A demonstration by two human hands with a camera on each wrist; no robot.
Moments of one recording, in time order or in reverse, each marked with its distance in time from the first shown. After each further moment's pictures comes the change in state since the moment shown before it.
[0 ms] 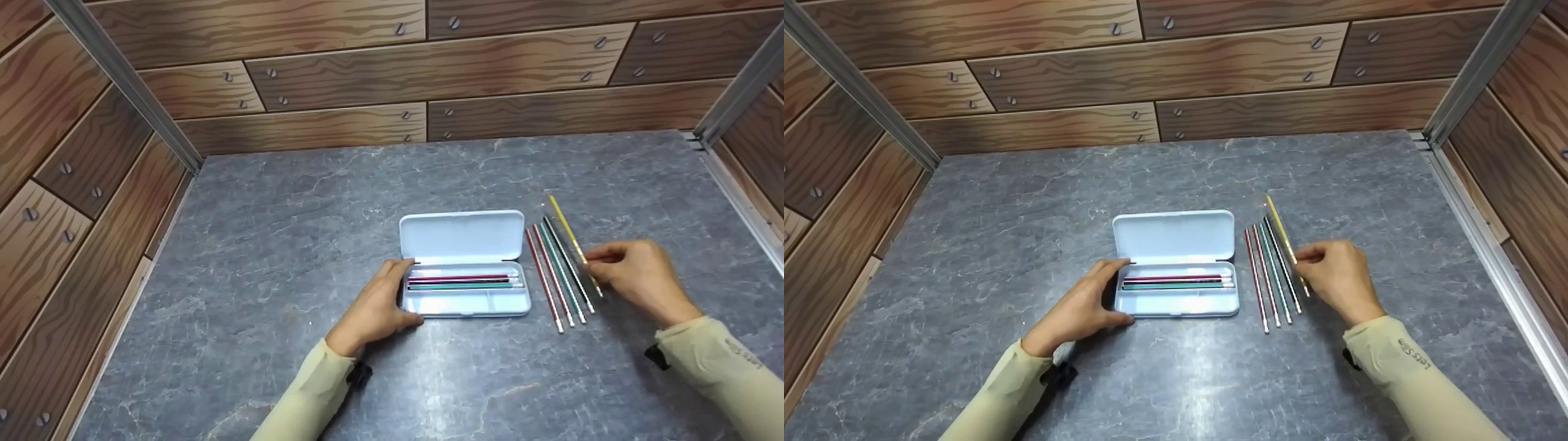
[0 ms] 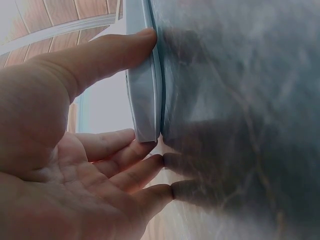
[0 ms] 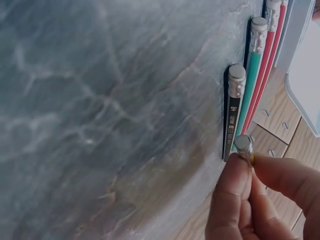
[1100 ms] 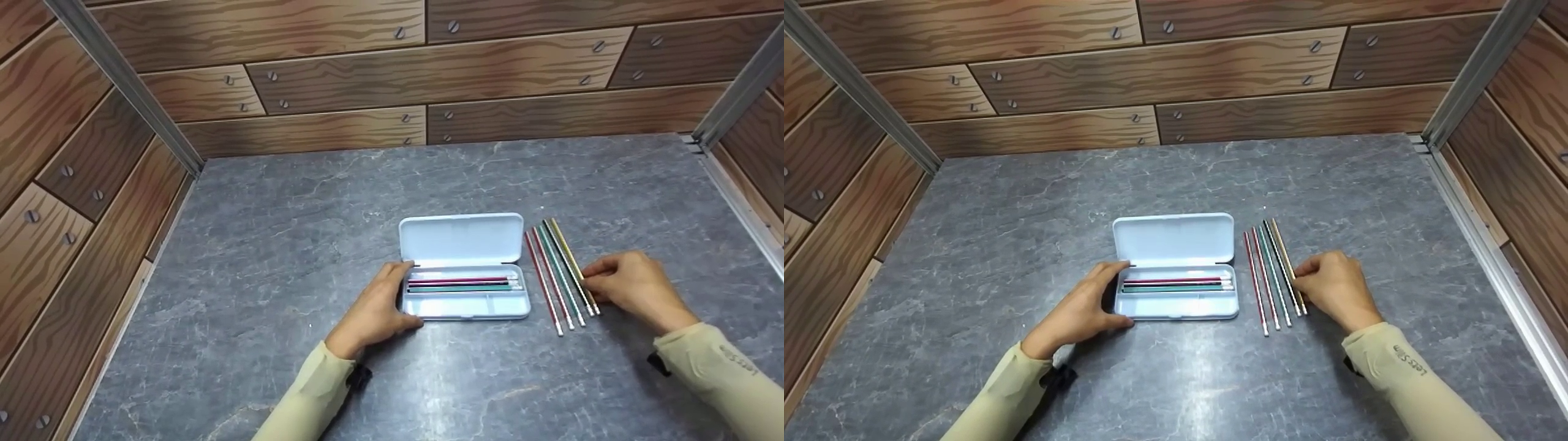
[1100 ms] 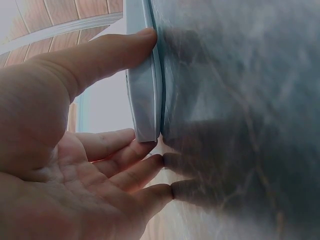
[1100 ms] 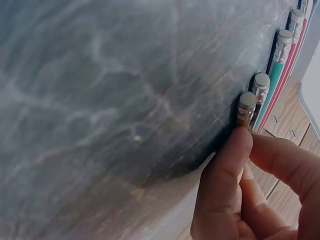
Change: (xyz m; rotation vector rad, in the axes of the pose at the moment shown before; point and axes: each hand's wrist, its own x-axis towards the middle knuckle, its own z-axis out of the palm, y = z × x) left_hand 0.001 -0.001 0.001 -0.003 0.002 0.009; right_hand -0.001 0.003 0.000 0.031 -0.185 0.152
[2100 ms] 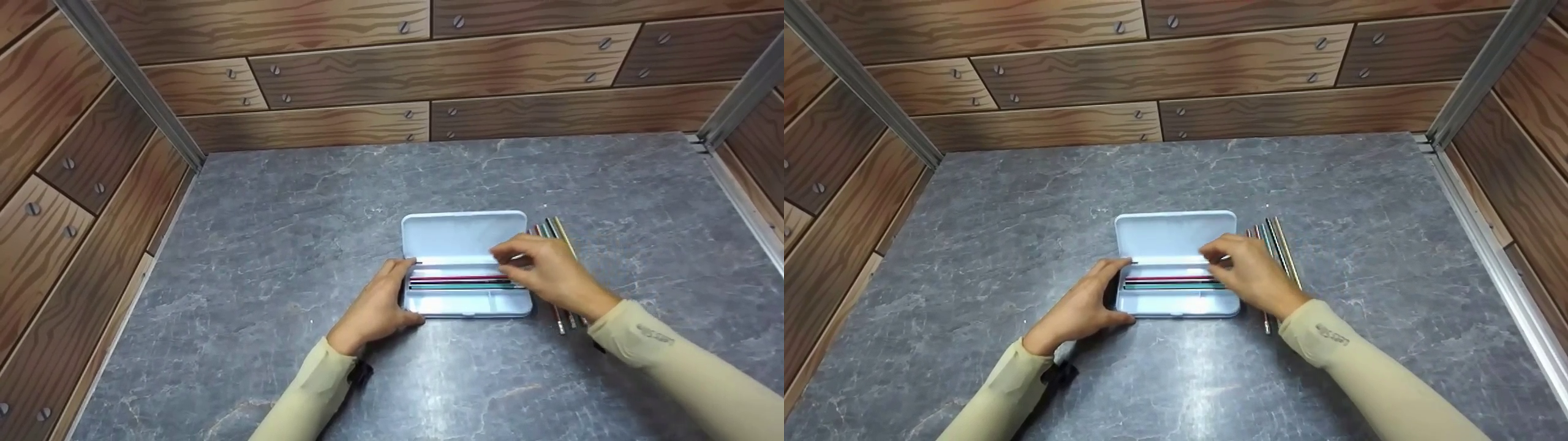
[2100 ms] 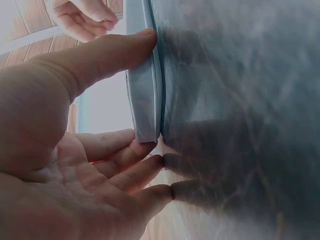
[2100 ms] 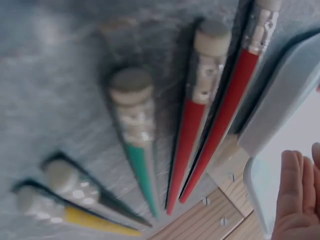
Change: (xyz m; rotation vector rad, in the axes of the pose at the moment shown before) left_hand 0.001 0.003 -0.001 0.002 -0.008 -0.037; right_hand 0.014 -0.079 0.071 -0.002 0.099 -0.724
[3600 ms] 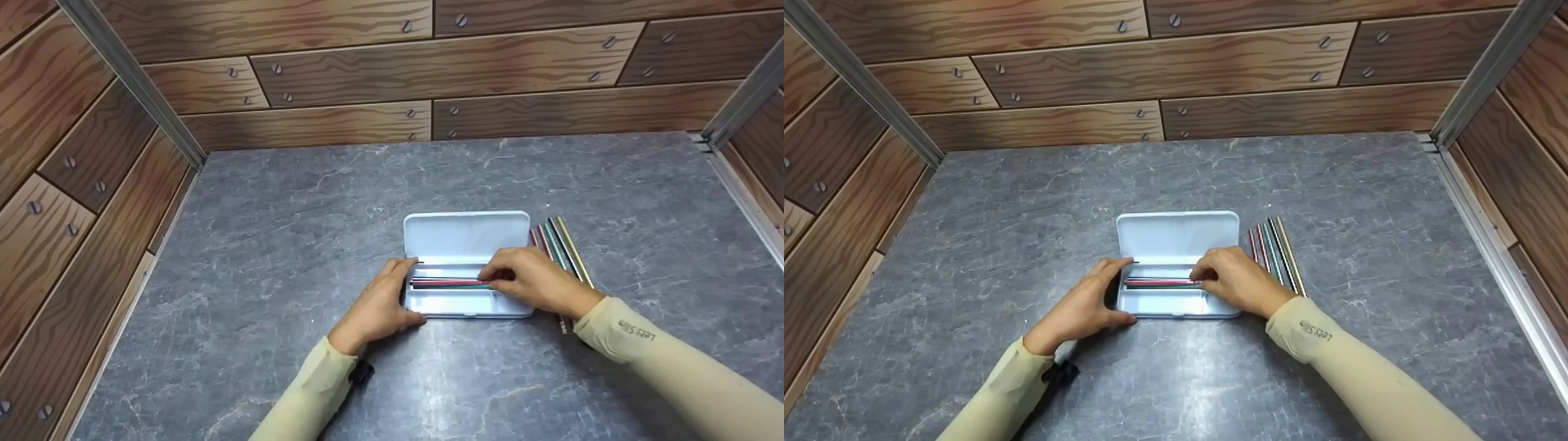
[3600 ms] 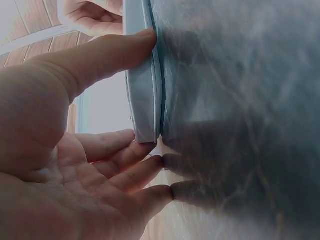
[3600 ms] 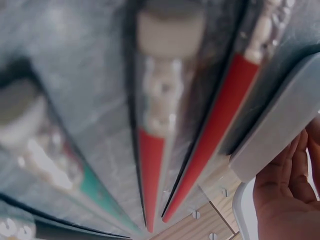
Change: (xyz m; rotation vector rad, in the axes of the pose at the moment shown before) left_hand -0.001 -0.002 -0.001 -0.005 0.008 0.027; right_hand 0.010 0.002 0.011 -0.075 -0.262 -0.040
